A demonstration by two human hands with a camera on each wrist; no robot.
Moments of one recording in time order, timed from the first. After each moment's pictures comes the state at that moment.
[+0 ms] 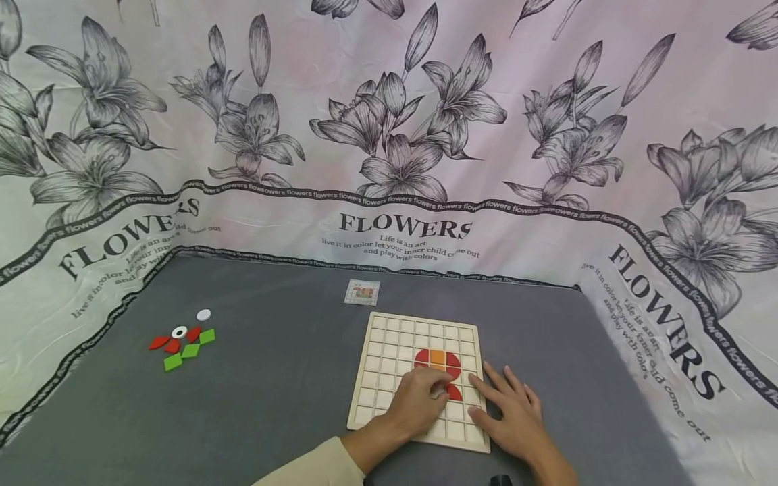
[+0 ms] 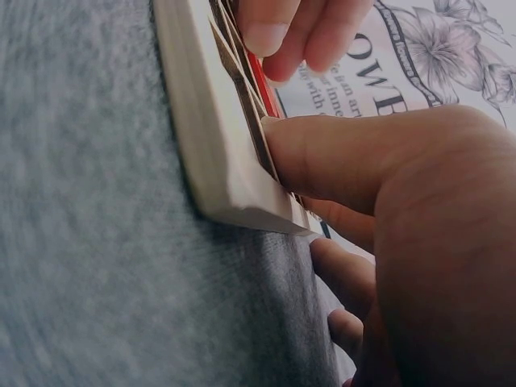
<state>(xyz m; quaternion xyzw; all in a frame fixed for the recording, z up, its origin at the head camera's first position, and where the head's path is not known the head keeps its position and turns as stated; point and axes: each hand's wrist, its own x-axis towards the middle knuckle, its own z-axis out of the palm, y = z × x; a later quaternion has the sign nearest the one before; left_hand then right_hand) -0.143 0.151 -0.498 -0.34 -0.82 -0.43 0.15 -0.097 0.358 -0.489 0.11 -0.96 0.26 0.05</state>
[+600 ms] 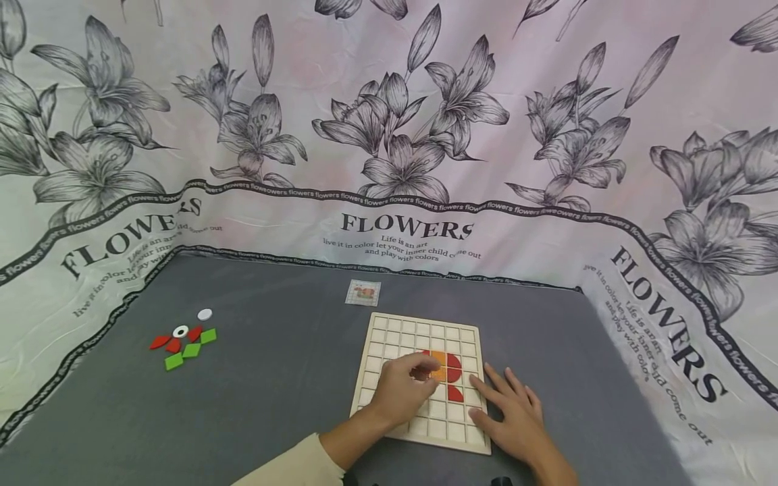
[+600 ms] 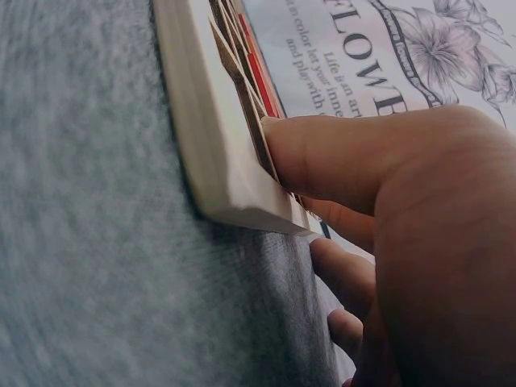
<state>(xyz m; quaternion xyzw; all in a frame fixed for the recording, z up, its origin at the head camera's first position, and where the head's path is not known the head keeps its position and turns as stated) -0.143 0.127 -0.470 -0.29 -0.76 -0.57 0.10 -0.097 0.357 -0.488 0.10 -0.96 0.26 0.05</state>
